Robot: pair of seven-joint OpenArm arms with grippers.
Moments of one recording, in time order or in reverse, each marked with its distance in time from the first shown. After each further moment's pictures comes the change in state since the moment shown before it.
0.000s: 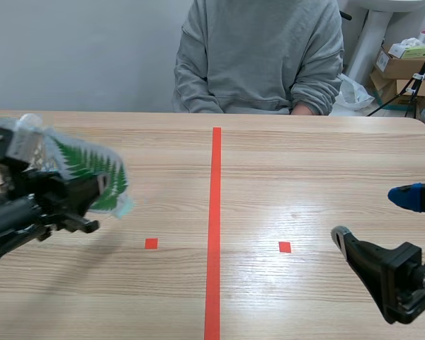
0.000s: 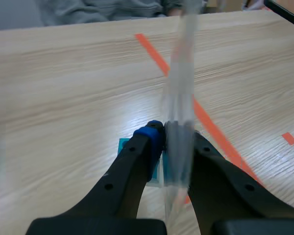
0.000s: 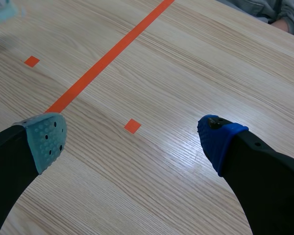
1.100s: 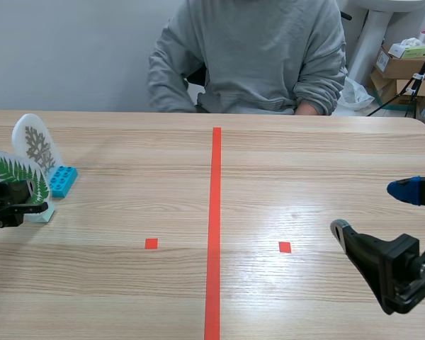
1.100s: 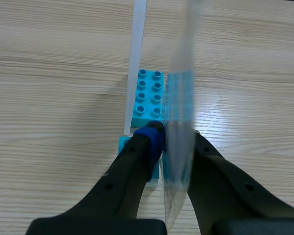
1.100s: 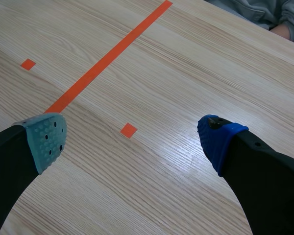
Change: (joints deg) left arm -11.6 0.0 -8.5 -19.6 4.3 11.3 -1.2; right arm 1.6 0.0 0.0 0.0 0.0 0.1 -1.0
